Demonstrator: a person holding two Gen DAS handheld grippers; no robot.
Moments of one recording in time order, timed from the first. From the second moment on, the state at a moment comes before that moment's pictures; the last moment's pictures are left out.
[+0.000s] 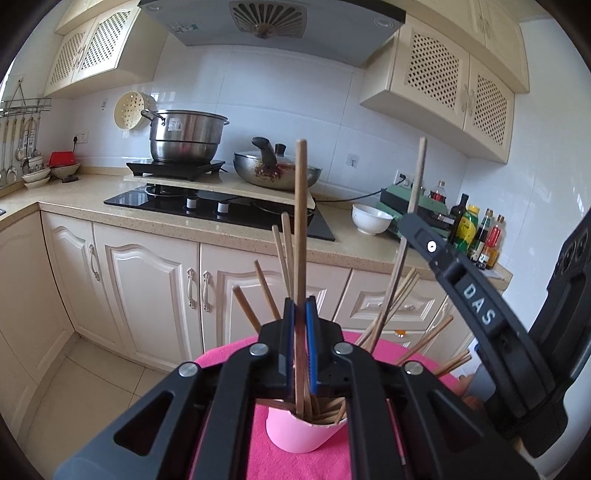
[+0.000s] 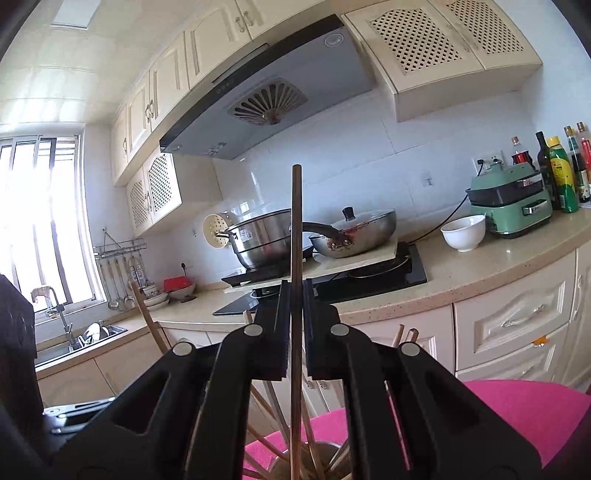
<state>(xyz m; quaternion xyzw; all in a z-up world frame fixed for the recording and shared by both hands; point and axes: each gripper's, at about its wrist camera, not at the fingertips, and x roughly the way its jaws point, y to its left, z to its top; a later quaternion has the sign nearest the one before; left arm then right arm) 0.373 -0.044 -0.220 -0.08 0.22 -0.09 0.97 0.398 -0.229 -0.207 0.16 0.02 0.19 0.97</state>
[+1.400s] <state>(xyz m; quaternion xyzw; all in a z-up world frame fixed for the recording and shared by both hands) 0.377 -0.037 -0.235 -0.08 0.28 -0.09 0.95 0.385 -0.215 -0.203 0.07 0.10 0.23 0.96</state>
